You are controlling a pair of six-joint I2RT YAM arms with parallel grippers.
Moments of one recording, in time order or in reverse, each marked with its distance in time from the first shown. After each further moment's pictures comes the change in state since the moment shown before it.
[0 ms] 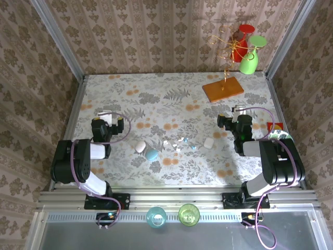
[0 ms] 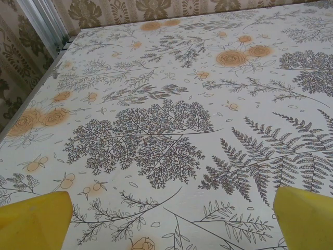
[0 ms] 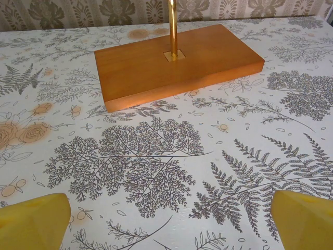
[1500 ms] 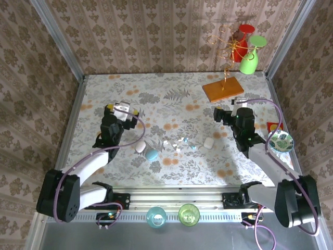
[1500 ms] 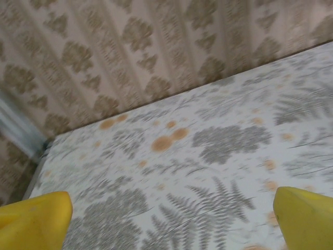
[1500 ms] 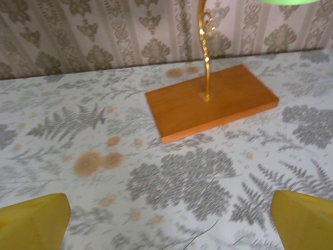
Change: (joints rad) left arm -0.356 -0.400 0.107 -0.343 -0.146 0.135; right arm 0.164 -0.436 0.175 -0.618 0.073 0.143
